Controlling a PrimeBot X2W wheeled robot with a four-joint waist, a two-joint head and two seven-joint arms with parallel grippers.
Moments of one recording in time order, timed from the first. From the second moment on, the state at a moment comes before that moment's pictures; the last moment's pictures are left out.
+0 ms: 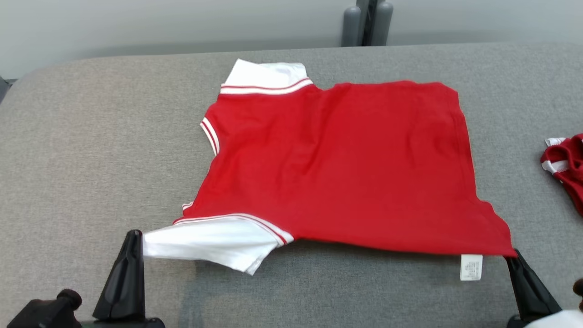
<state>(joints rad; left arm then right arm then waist) 0.25 0.30 -0.19 -0.53 -0.49 0.36 0.06 0.11 -0.19 -0.01 0.10 0.45 0.13 -0.09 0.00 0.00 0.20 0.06</state>
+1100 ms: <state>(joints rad) -0.01 0.40 -0.21 -0.40 -0.52 0.28 0.23 -0.08 -0.22 0.00 -0.10 0.40 0.13 0.43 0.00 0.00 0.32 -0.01</state>
